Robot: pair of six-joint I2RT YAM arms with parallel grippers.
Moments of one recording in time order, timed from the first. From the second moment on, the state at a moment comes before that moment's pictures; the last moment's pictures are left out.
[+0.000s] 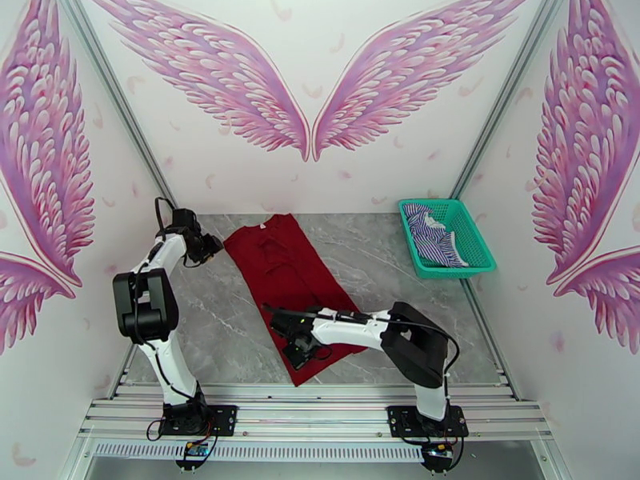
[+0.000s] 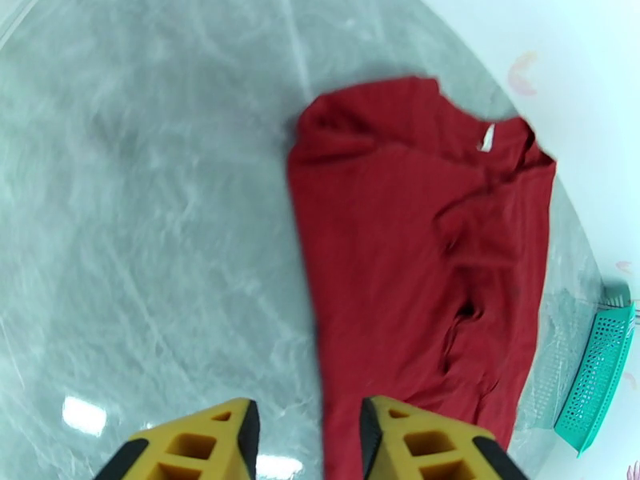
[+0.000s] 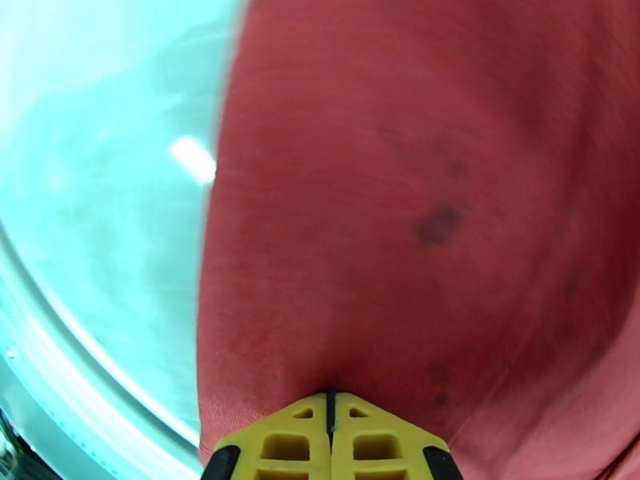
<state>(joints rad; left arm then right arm) 0.16 2.01 1.65 -0.66 0.30 -0.48 1.16 1.98 1.35 -0.77 -0.12 0.36</state>
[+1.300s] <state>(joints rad) -0.28 2.79 2.60 -0.72 0.08 -1.00 0.53 1.64 1.41 -0.91 0.06 0.34</state>
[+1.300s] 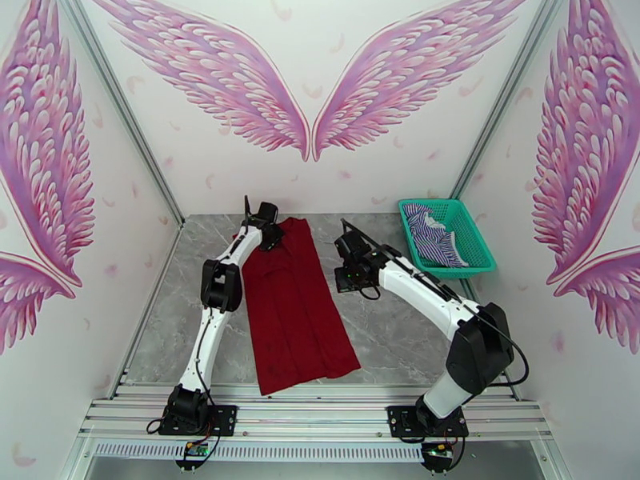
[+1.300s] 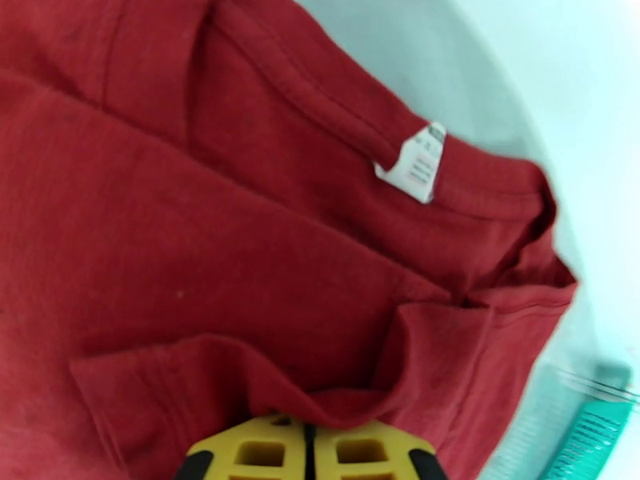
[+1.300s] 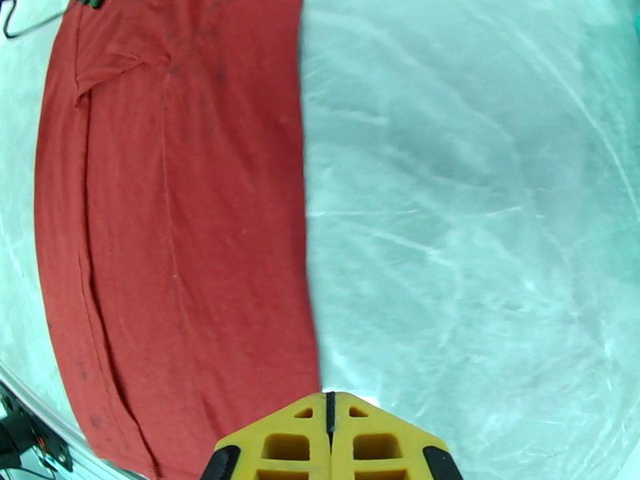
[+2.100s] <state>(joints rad) -0.33 2.87 2.70 -0.49 0.33 -0.92 0.42 1.55 1.16 -0.90 -0.16 0.43</state>
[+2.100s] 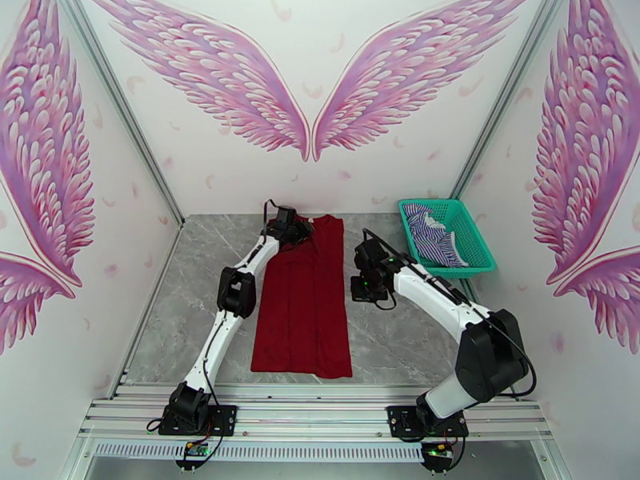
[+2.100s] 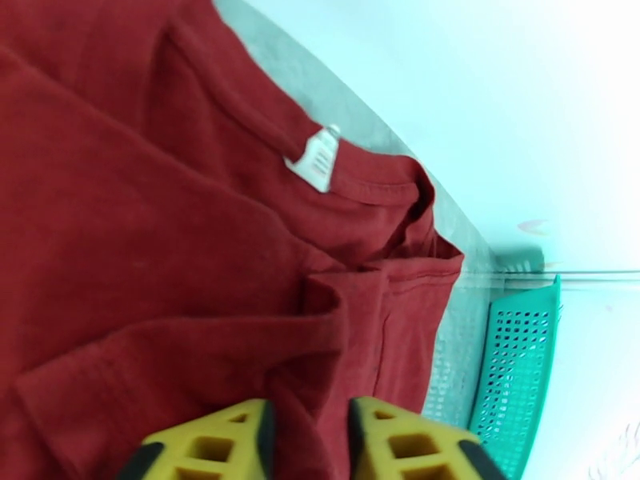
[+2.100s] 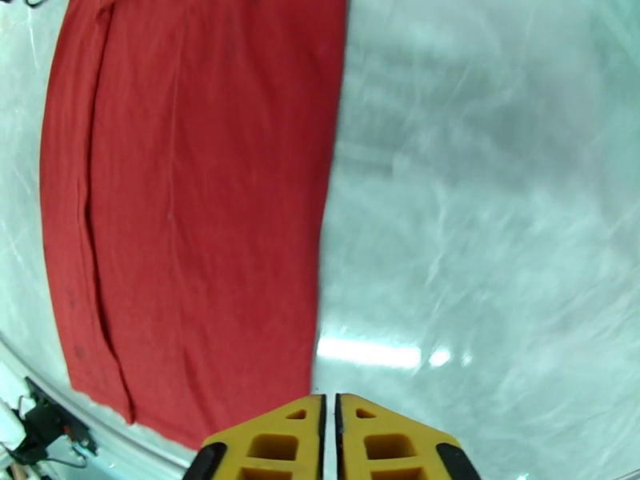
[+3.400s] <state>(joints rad) -0.29 1.29 0.77 -0.96 0.37 -0.56 0.60 1.45 0.66 -0.69 -0.55 0.68</state>
